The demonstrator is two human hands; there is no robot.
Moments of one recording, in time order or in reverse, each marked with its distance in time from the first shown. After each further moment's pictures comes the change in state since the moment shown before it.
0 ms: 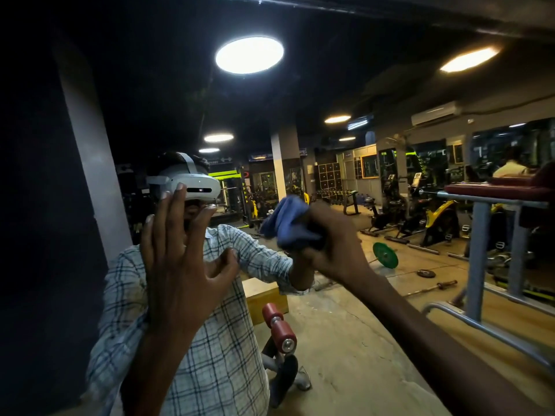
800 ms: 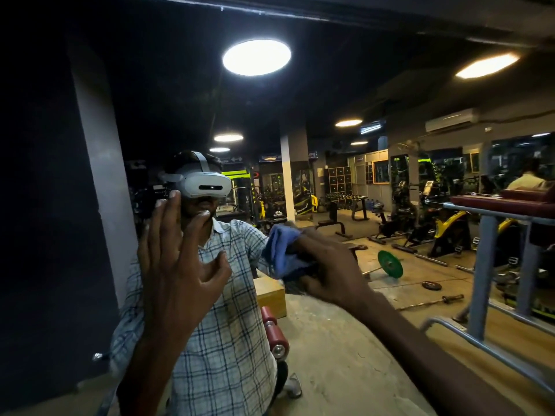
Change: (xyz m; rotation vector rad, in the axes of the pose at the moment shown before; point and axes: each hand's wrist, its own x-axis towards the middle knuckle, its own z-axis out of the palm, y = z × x) left_hand 0.004 0.065 0.030 -0.025 -0.005 -0.073; right_hand -0.027 0.059 -0.046 -0.030 -0.152 -0.120
